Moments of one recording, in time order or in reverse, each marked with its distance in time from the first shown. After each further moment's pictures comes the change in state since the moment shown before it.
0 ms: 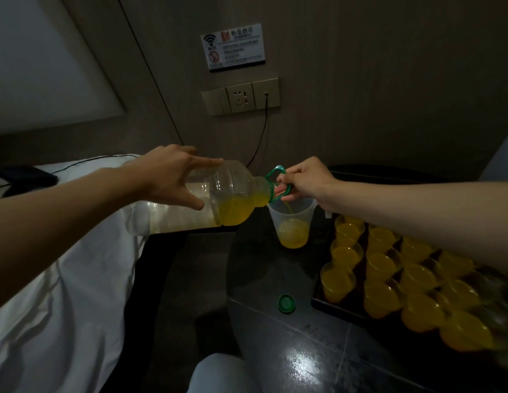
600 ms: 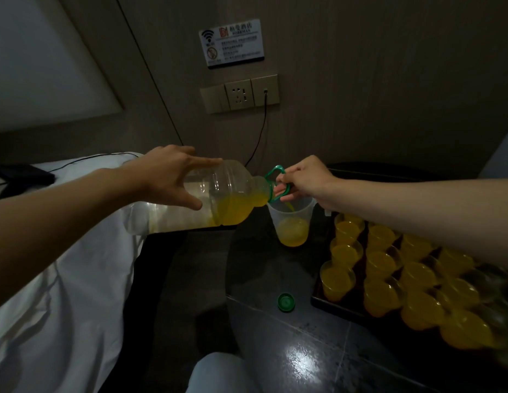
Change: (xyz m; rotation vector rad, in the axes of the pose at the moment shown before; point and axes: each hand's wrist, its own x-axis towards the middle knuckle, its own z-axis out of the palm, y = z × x) left_hand 0.002 -0.002 0.006 -0.004 0.002 0.012; right_hand 0.001 0.002 0.001 0.029 -0.035 0.038
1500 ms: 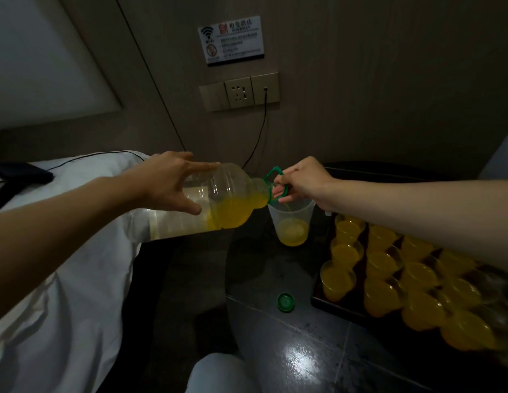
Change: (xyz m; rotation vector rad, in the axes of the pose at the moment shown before) left_hand -0.005 0.003 0.010 -0.090 -0.005 -0.023; right_hand 0.001 0.001 0.004 0.012 -0.012 0.027
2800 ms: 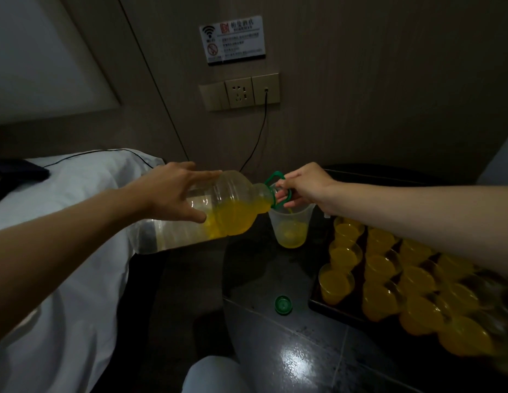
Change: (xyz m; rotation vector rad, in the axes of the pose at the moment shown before) left_hand 0.002 0.007 0.019 -0.040 -0.032 -0.030; right_hand 0.007 0.008 -0.006 -0.066 -0.004 0.026
